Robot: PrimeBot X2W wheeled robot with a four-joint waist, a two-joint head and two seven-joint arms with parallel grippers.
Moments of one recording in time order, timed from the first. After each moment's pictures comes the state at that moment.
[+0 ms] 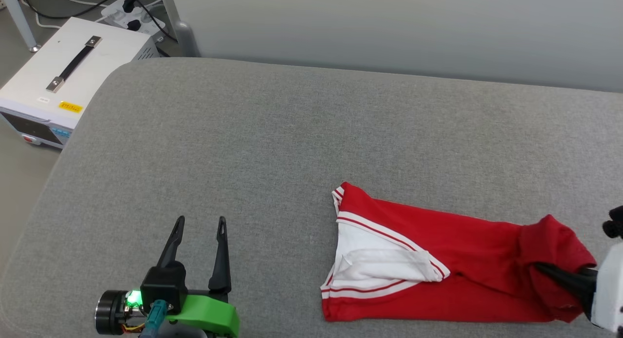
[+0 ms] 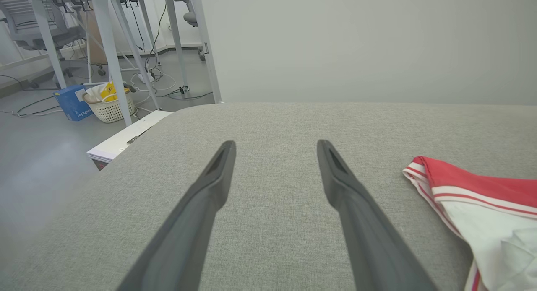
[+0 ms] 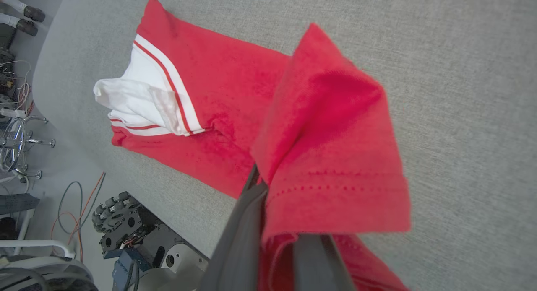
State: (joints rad) left arm 0.04 0.09 -0.11 0.06 -0.07 0.05 -0.26; right arm -0.07 -0.87 0.39 -0.02 1.19 0.13 0.51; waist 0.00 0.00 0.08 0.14
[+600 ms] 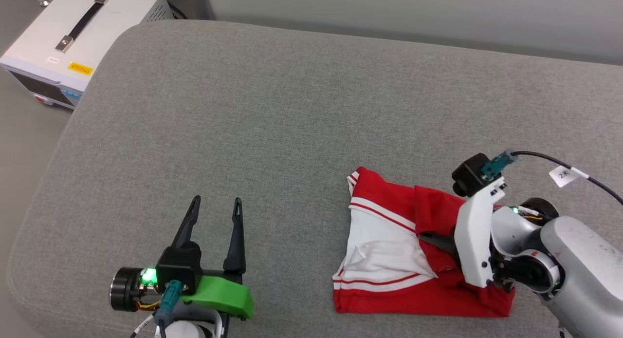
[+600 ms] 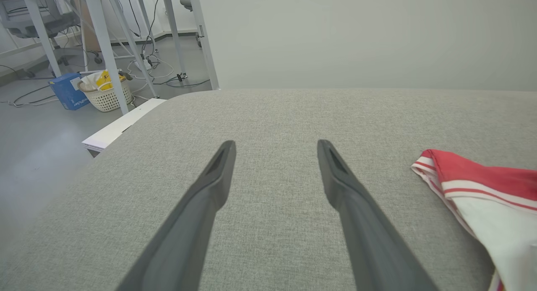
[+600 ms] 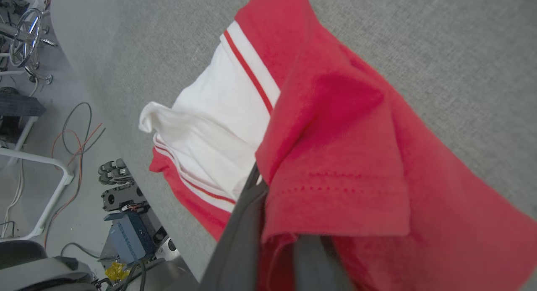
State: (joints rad) left arm -0.03 0.06 -0.14 0.08 -0.05 0.04 -0.26; right arm -0.48 -0.52 0.68 0.12 0.94 0.13 0.71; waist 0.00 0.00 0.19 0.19
